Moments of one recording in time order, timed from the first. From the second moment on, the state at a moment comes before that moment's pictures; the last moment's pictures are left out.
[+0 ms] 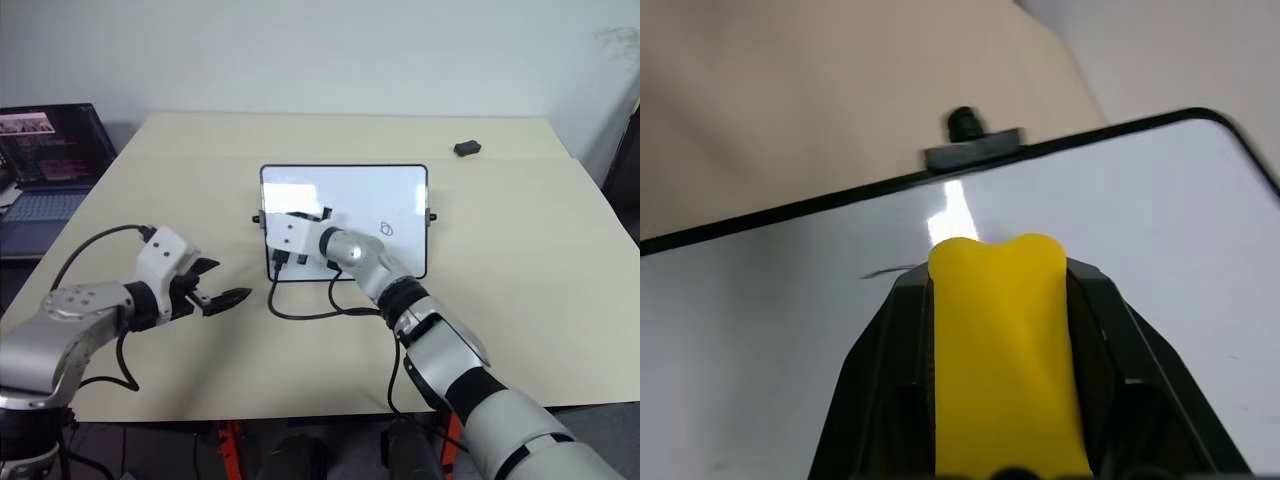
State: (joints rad) left arm -0.21 0.85 0.12 -0.34 -0.38 0.85 -0.68; right arm -1.08 0.03 0.48 0.97 -0.41 -0.20 0.40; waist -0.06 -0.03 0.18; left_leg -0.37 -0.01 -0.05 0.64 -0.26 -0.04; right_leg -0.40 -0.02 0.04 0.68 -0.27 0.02
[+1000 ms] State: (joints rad) left arm -0.20 0.85 0.12 -0.34 -0.38 0.85 -0.67; right arm -1.03 0.02 0.53 0.94 -0.45 -0.23 0.44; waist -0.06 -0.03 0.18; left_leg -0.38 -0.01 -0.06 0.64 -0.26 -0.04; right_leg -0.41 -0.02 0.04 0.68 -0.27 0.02
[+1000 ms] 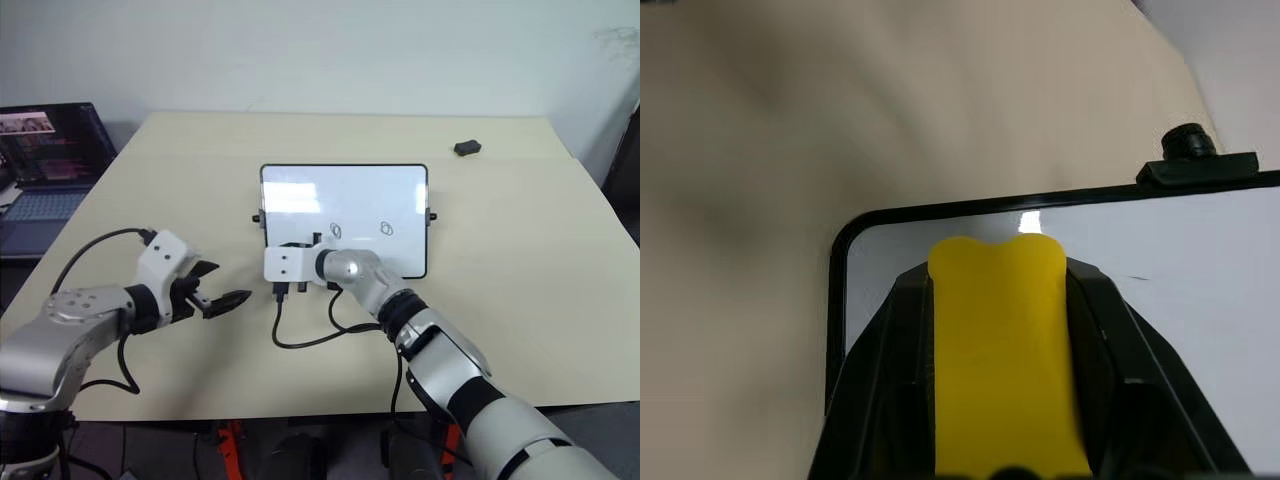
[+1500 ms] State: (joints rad) left arm -0.20 0.81 0.13 -0.35 -0.38 0.84 -0.66; right arm -0.76 0.00 0.37 0.47 -0.16 -0.09 0.58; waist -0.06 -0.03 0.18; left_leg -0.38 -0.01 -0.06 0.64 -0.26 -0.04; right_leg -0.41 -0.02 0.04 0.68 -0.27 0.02
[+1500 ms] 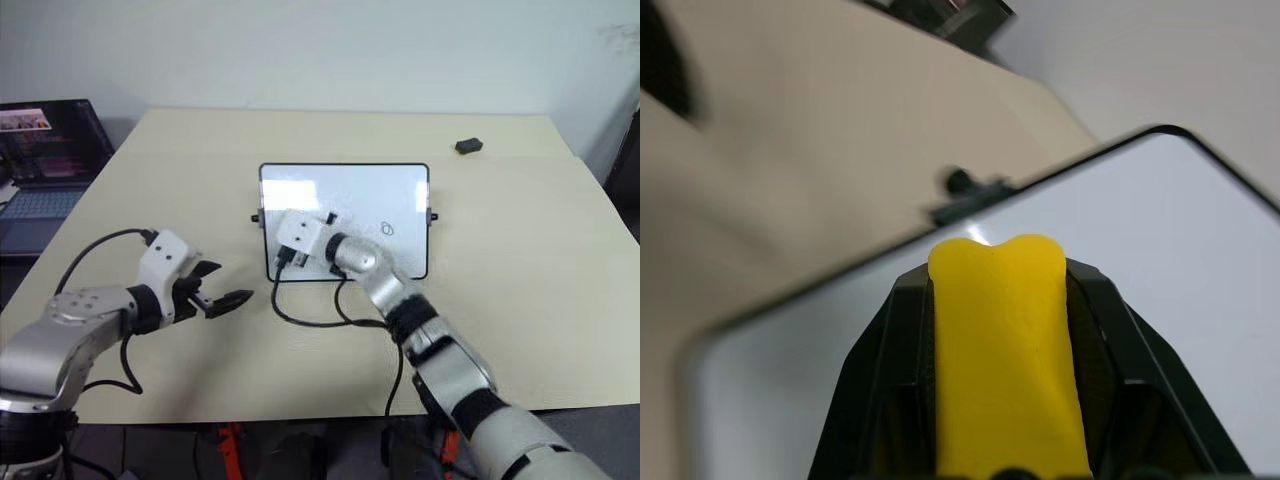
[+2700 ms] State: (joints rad) left arm -0.31 0.73 0.07 -0.34 -0.45 0.82 -0.69; right arm -0.63 -0.24 0.27 0.05 -0.17 0.17 0.42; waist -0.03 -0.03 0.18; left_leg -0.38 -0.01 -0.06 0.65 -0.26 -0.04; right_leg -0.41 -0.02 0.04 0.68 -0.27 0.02
